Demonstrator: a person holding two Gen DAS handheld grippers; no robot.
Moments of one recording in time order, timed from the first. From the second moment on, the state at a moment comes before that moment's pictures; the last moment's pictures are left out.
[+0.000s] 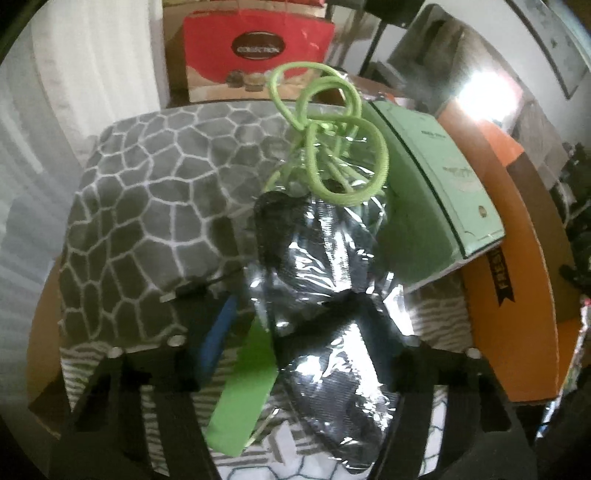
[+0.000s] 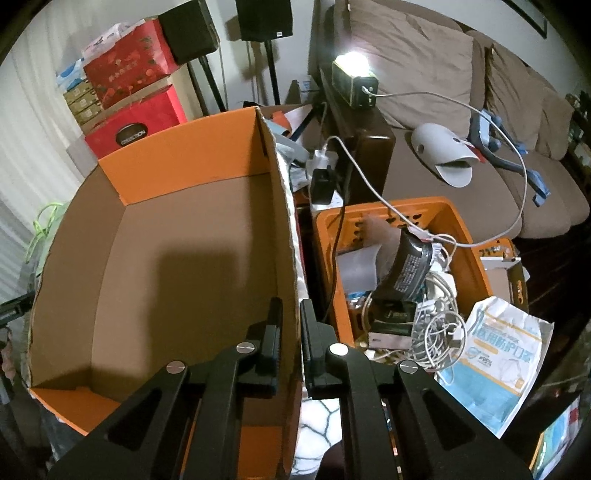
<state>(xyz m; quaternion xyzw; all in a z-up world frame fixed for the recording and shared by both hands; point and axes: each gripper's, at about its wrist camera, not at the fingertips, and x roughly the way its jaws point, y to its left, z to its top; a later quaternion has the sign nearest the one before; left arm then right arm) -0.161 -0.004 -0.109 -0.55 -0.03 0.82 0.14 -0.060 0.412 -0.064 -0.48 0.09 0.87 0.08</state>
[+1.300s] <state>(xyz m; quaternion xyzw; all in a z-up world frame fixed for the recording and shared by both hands) -0.100 -0.009 0.062 -0.39 -0.08 0.88 0.28 -0.053 0.420 -0.058 -0.47 0.12 0.87 0.06</state>
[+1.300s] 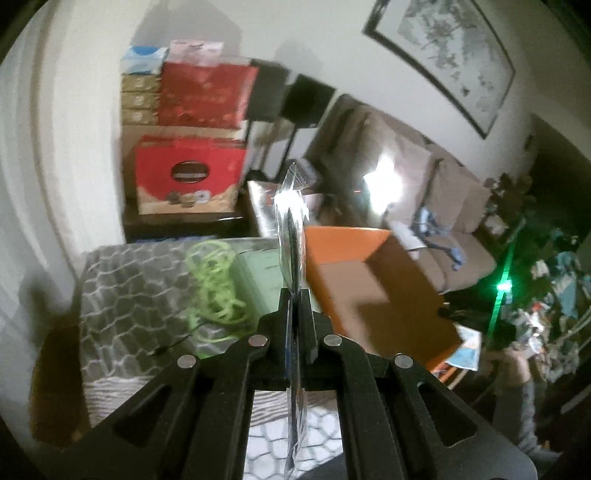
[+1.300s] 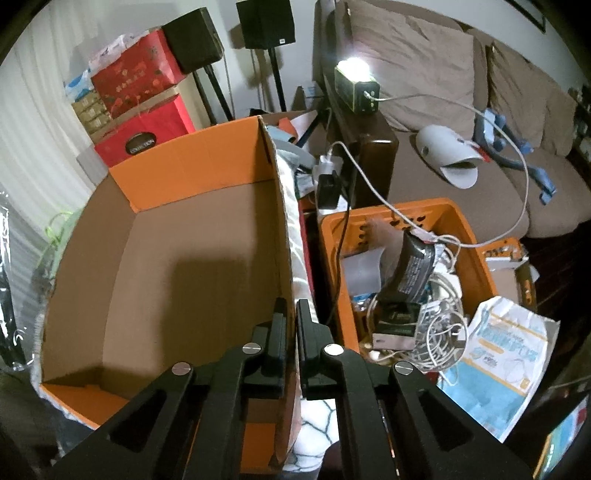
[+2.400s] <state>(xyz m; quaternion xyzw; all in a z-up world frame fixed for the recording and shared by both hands) -0.188 0.143 -0.038 -0.51 -0.22 0.75 0.36 -0.058 0.426 -0.058 -0.49 0.12 0.86 0.04</state>
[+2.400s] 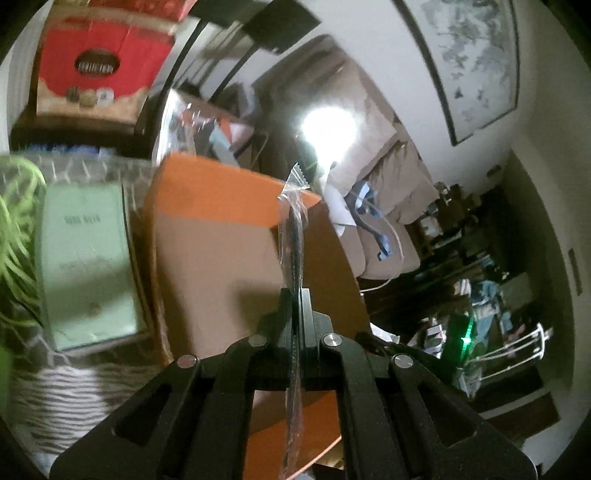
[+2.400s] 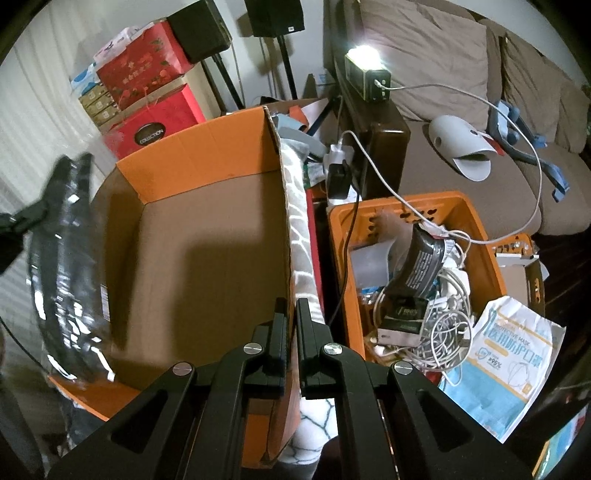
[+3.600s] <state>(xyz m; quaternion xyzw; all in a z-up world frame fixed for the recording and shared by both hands) -0.161 0.140 -0.014 -0.49 -0.08 0.81 0.29 -0.056 0.423 -0.058 -0.49 0.11 0.87 0.03</state>
